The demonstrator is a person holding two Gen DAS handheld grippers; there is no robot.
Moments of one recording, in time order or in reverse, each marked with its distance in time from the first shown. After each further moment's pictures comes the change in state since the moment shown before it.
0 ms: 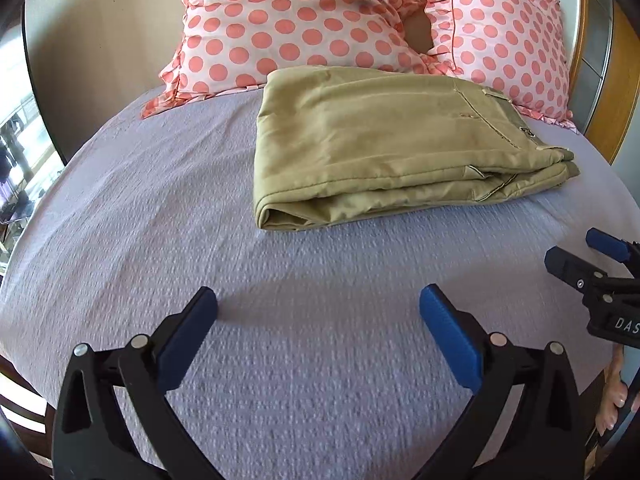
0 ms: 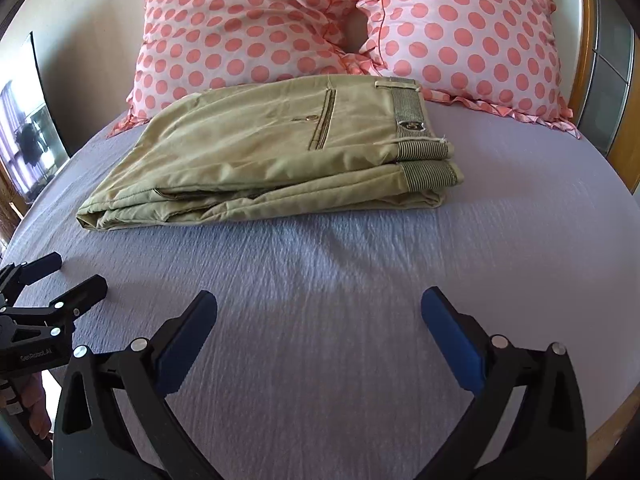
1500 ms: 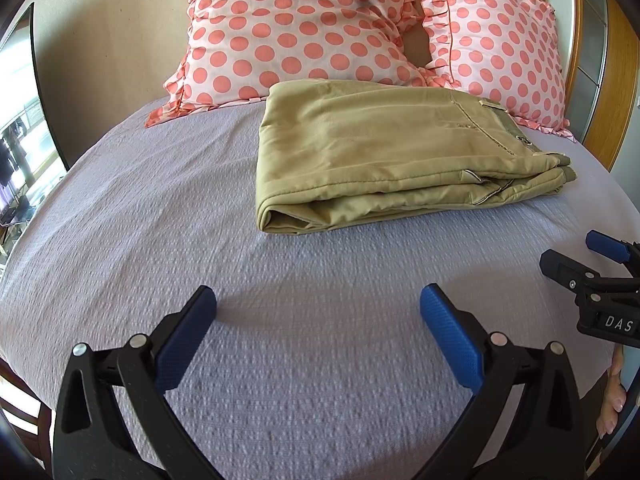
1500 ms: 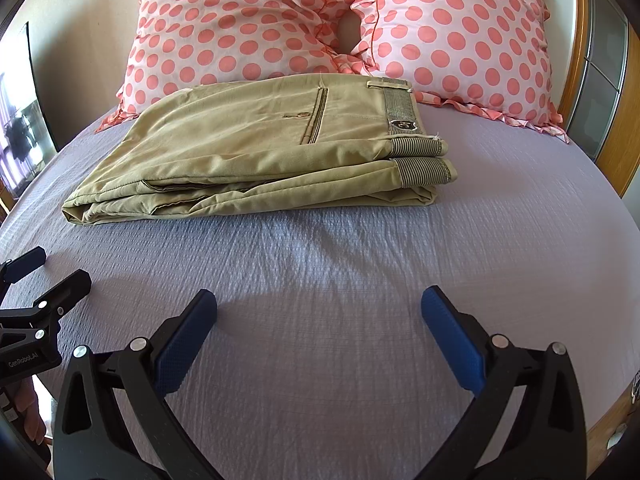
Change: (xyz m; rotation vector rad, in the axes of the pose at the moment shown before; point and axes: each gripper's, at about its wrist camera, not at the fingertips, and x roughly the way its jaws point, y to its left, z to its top) left arm -0.002 0.002 -0.005 0.004 -0.056 -0.001; right arm 0.000 0.004 -0.004 -0.014 -0.019 -0.047
